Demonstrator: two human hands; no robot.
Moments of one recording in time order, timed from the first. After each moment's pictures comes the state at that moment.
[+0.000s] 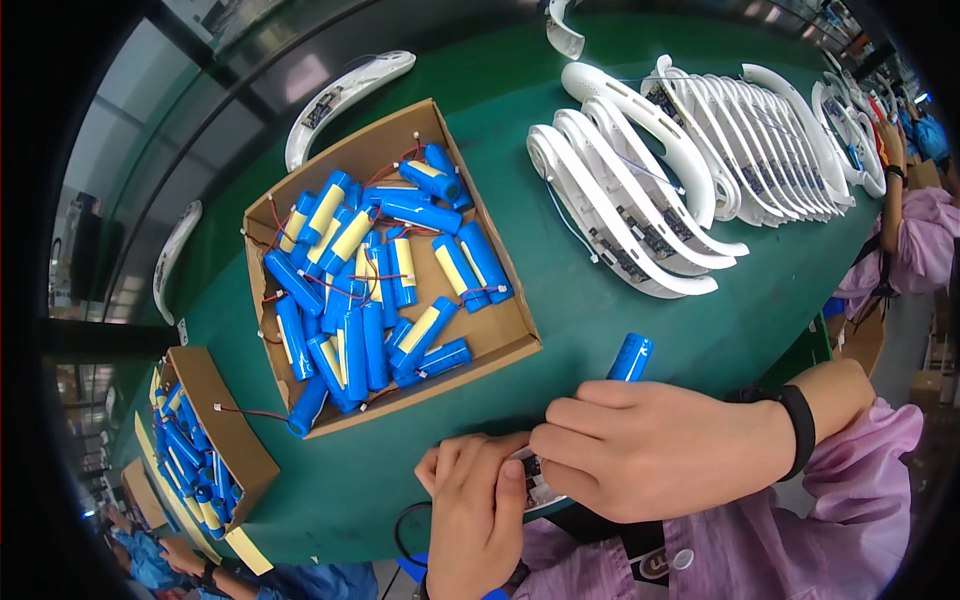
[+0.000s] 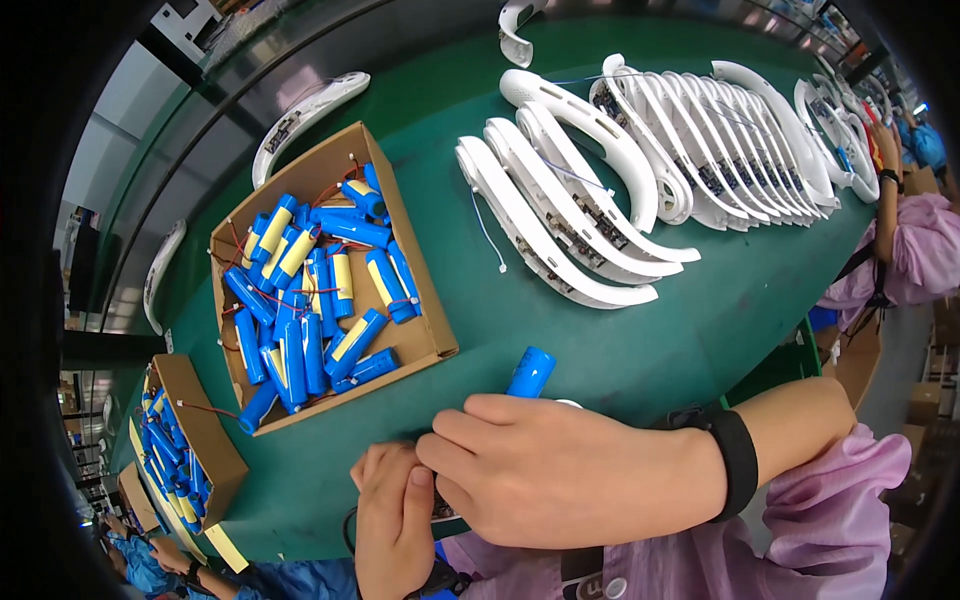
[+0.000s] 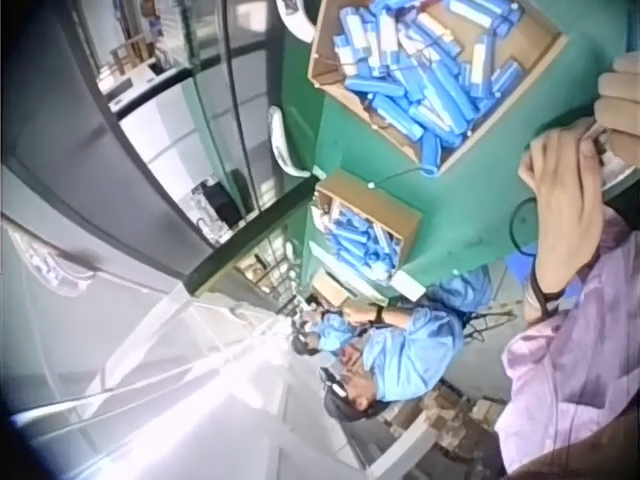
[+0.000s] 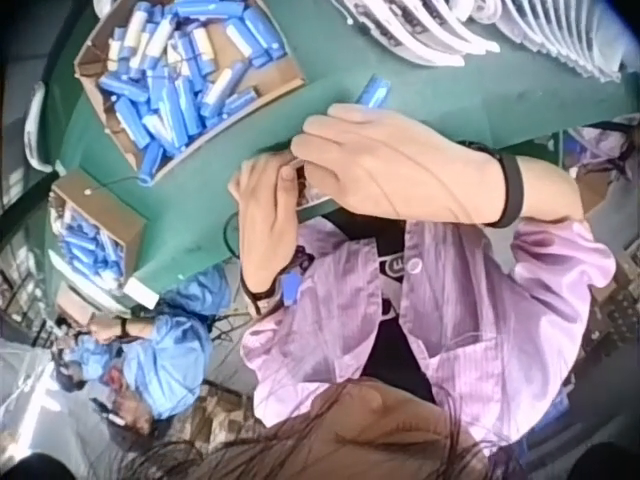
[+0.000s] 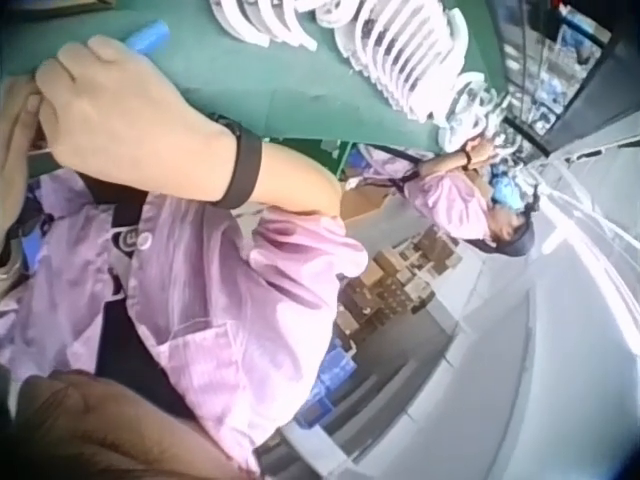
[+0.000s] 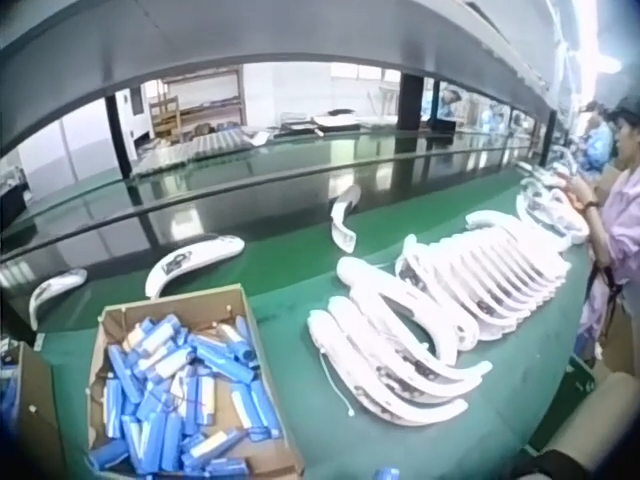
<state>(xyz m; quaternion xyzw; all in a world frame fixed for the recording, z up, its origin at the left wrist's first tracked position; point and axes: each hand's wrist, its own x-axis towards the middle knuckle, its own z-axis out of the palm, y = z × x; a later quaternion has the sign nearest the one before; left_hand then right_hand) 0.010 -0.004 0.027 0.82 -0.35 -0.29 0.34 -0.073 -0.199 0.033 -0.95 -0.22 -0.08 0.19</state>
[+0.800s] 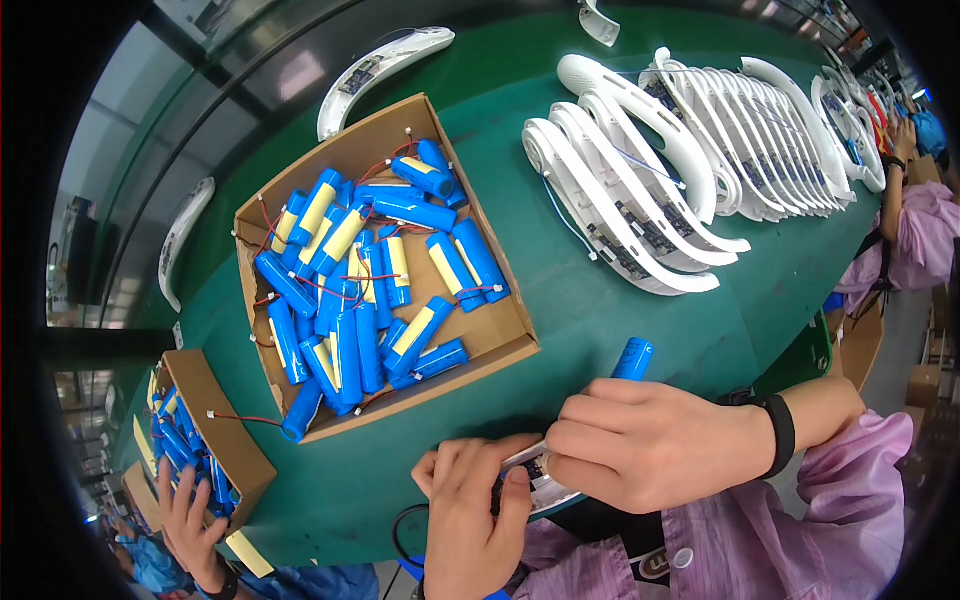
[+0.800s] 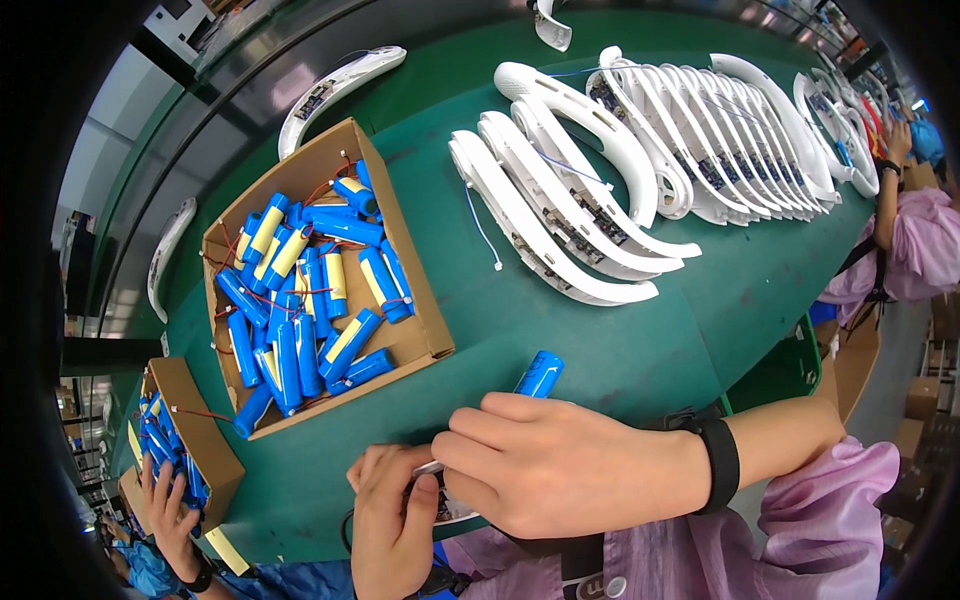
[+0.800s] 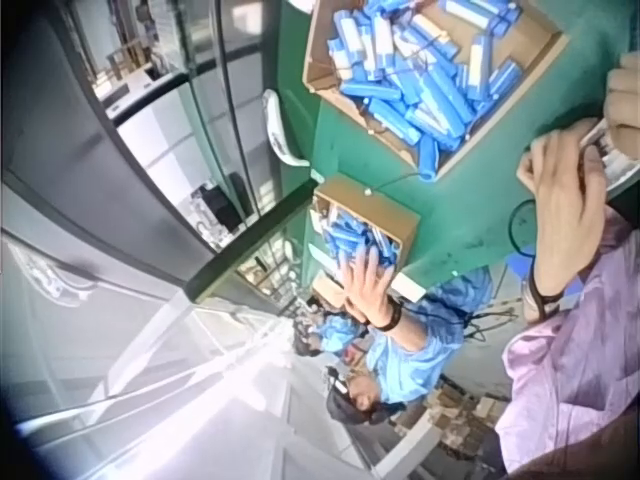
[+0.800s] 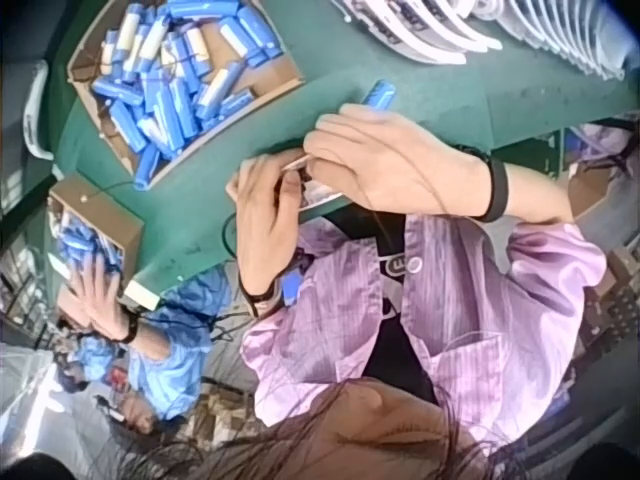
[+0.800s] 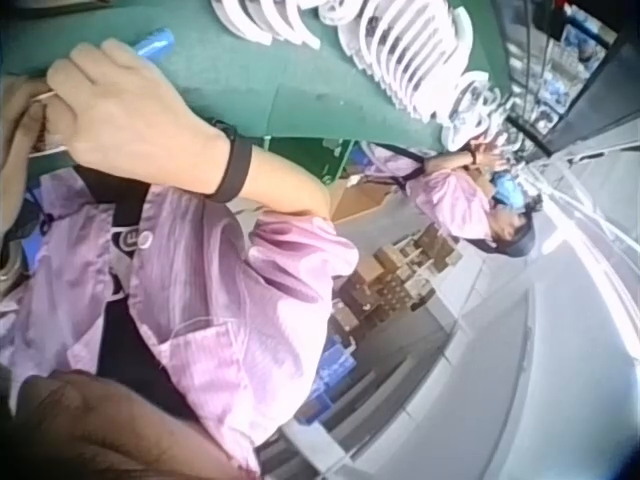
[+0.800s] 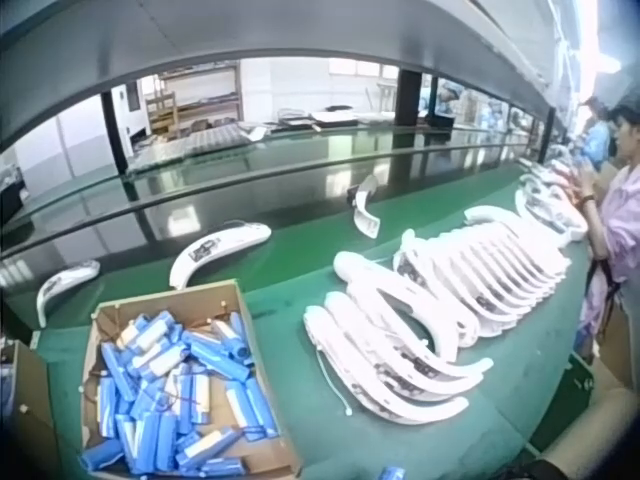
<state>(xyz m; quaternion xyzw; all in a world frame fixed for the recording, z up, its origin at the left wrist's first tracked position) 0.014 -0.010 0.023 0.82 -0.36 -0.29 0.34 -0.081 -0.202 0.008 -0.94 -0.19 -0.14 0.25</state>
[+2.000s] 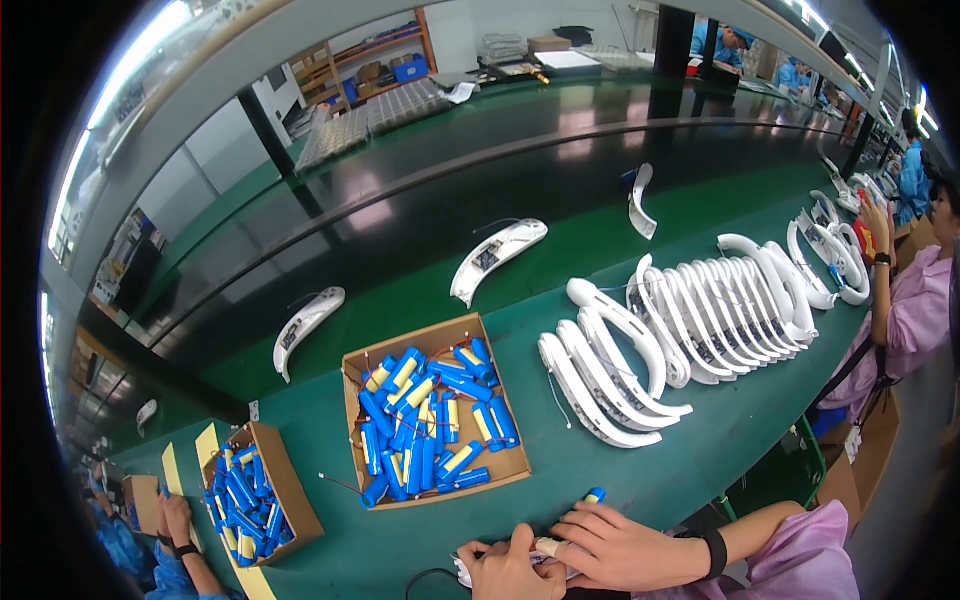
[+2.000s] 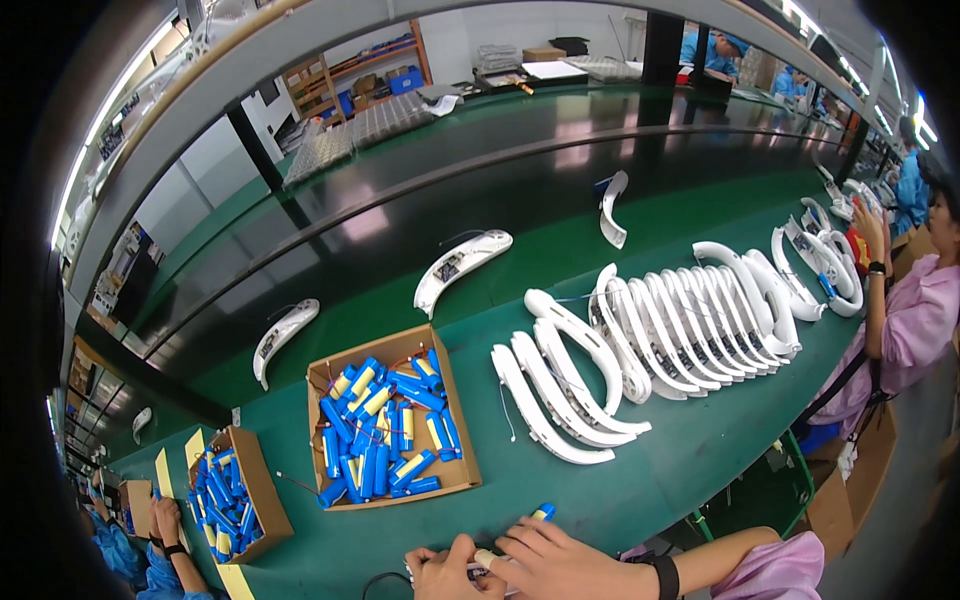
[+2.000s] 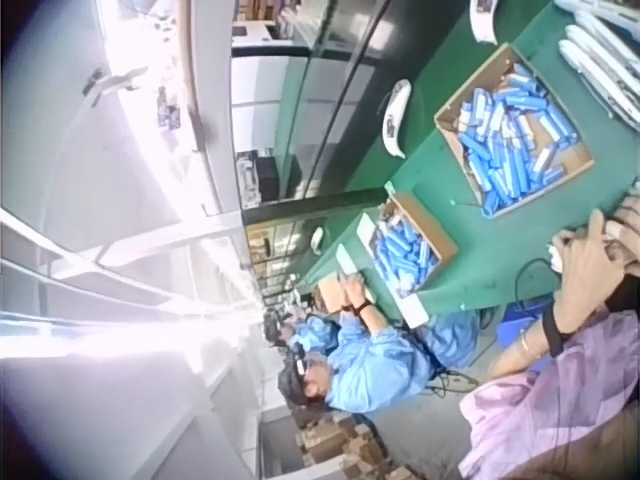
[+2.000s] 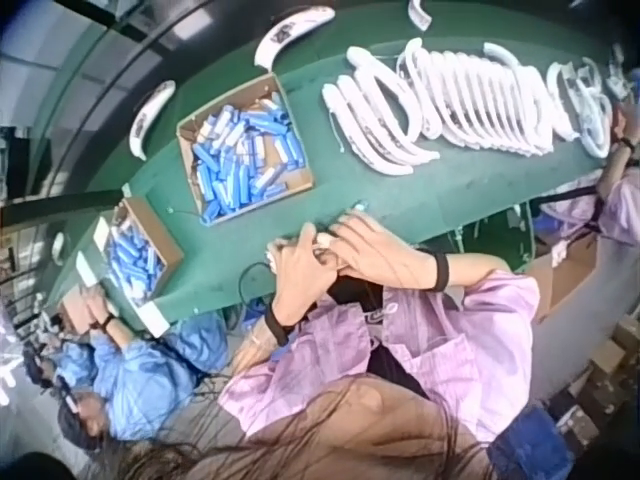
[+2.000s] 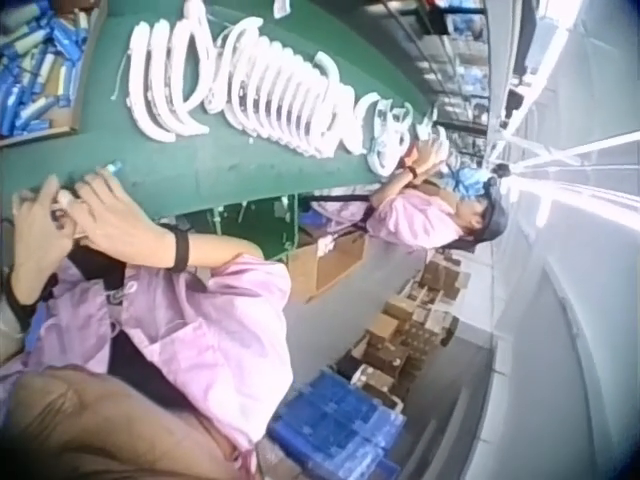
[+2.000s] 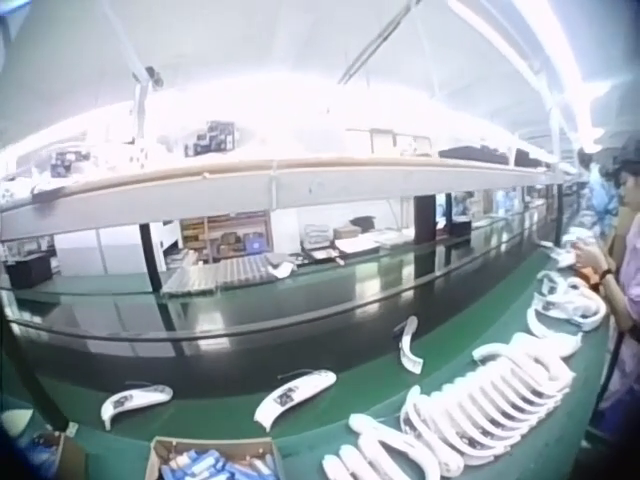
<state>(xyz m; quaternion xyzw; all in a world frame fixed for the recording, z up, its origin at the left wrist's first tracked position) -0.036 -0.032 0.014 0.89 -0.34 -0.13 0.26 -0.127 -0.196 0.013 -0.95 -0.13 -0.09 0.27</state>
